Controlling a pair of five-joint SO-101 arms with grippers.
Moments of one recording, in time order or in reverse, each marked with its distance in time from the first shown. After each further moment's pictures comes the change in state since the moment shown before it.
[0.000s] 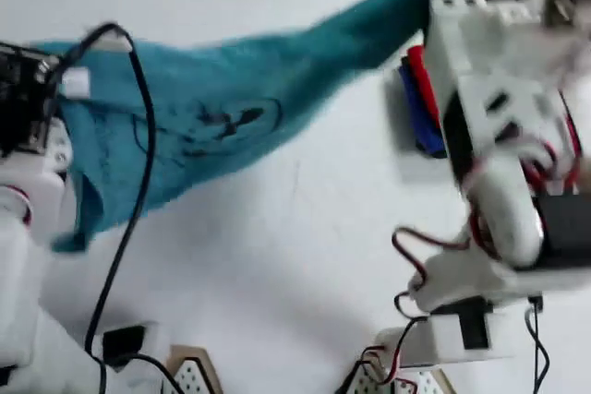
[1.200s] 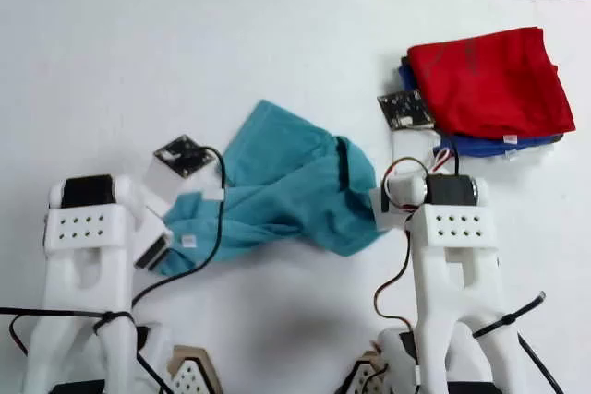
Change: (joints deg) left arm 3.7 0.9 75.1 -11.5 -18.4; right arm 4.0 -33.3 125.0 -25.1 8.0
